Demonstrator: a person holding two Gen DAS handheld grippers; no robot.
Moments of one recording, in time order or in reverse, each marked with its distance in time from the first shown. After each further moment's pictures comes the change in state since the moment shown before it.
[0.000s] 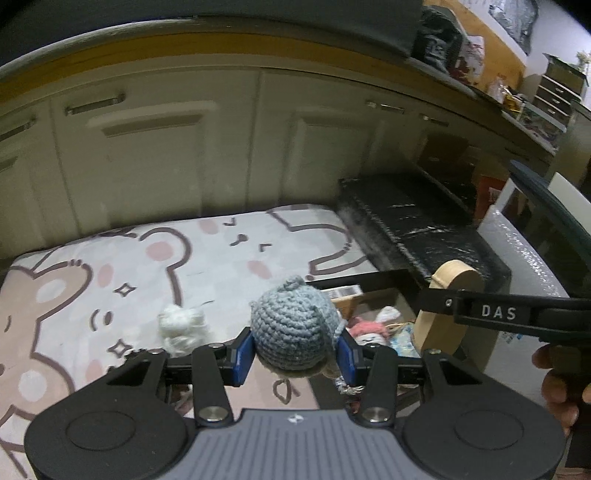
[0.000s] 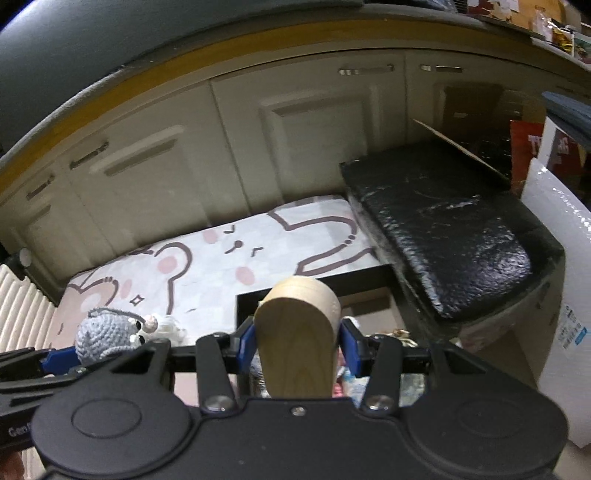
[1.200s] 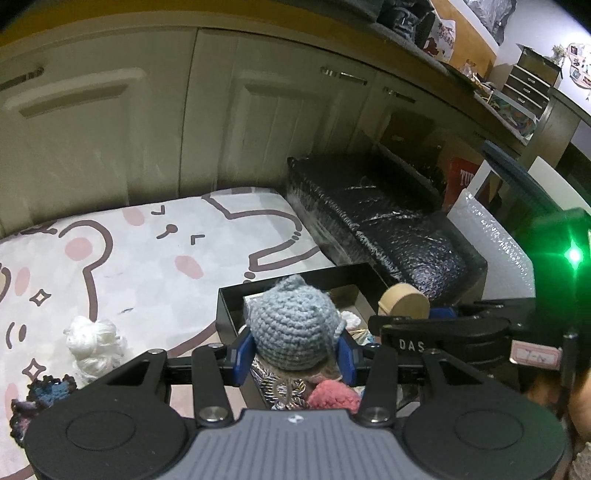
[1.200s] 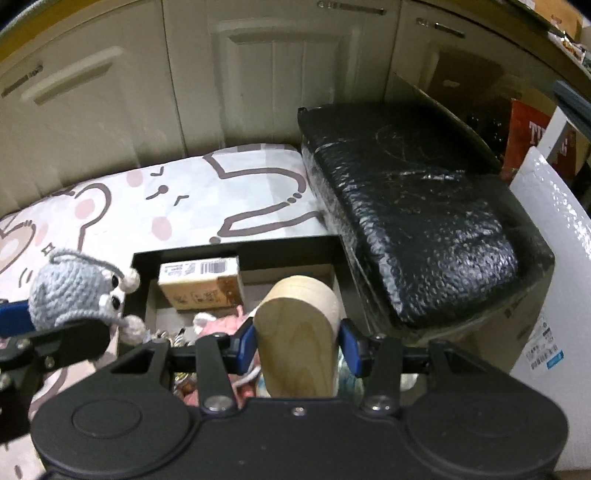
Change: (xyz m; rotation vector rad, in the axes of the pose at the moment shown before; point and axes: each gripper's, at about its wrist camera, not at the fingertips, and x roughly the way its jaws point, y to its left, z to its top) left arm 0.079 -0.025 0.010 0.015 0.045 -0.155; right arm 0.089 -0.029 0.001 -0.129 0.135 -0.175
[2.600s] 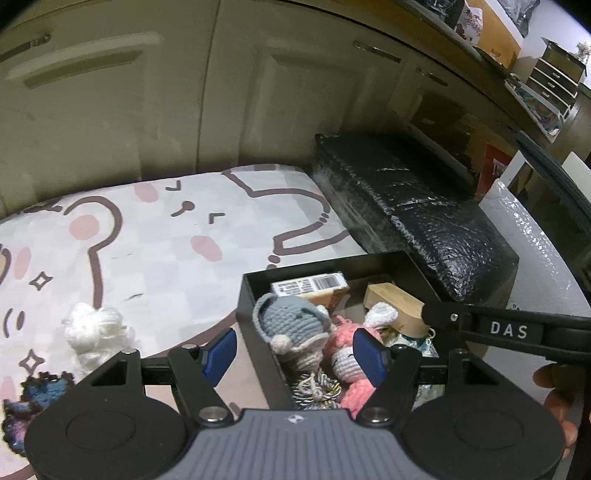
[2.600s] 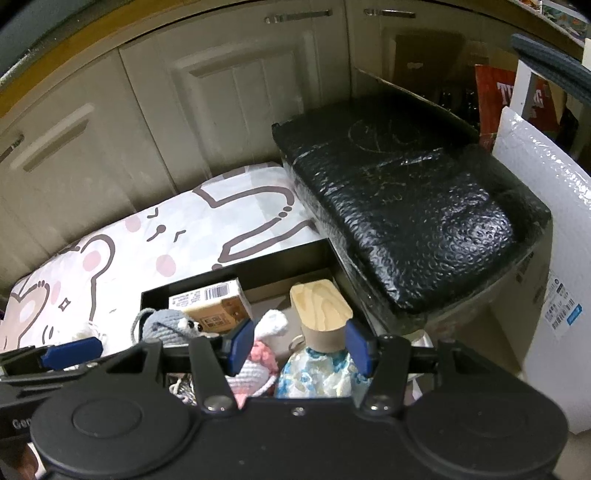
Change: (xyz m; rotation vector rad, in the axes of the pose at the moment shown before) left arm 0.028 0.019 0.001 -0.036 0.059 0.051; right arm -0.014 -0.022 -0.006 0.203 -0.036 0.069
